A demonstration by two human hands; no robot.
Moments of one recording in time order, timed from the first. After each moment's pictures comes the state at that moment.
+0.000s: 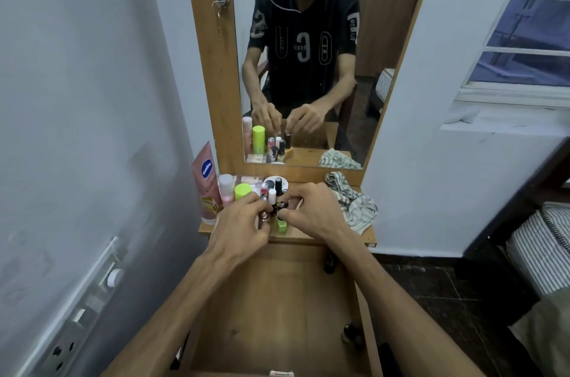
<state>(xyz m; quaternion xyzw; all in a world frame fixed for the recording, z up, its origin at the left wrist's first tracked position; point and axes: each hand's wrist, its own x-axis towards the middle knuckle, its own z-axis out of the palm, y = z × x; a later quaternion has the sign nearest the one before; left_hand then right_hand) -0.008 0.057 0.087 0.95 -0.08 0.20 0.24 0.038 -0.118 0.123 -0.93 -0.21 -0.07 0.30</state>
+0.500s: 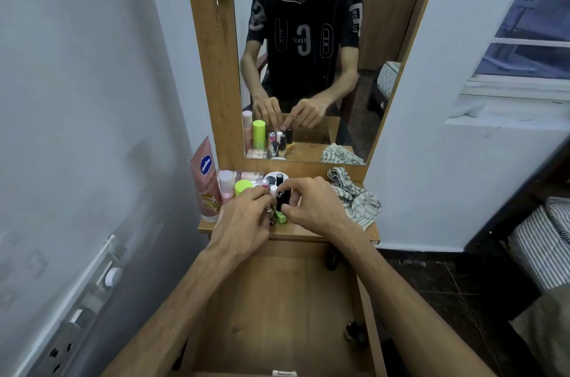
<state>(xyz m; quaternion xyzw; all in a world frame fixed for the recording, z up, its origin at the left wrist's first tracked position) -0.001 0.057 0.088 0.95 -0.13 0.23 0.18 0.049 -0.112 0.120 -0.93 -0.24 -0.07 0.25</state>
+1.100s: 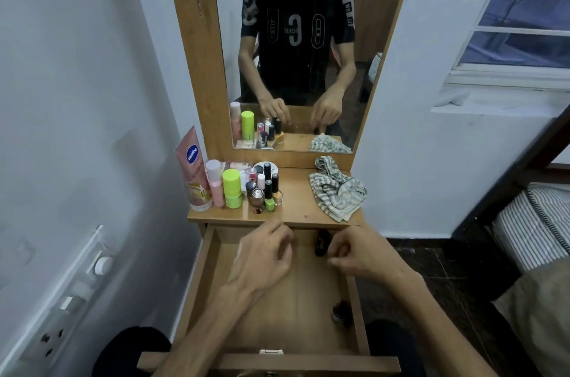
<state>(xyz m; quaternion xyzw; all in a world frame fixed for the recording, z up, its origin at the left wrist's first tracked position) -0.045 0.001 0.028 0.93 -0.16 0.22 0.26 -0.017 -0.224 0.082 -0.97 -0.14 0.12 0.17</state>
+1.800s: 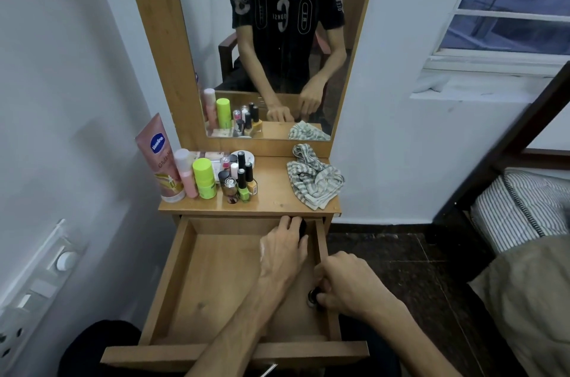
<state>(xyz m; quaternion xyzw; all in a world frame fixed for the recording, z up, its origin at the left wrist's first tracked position) -0.019 -0.099 -0.017 0.97 -0.03 0.15 0.19 -0.066 -0.242 0.056 -0.96 -0.21 0.16 0.06</state>
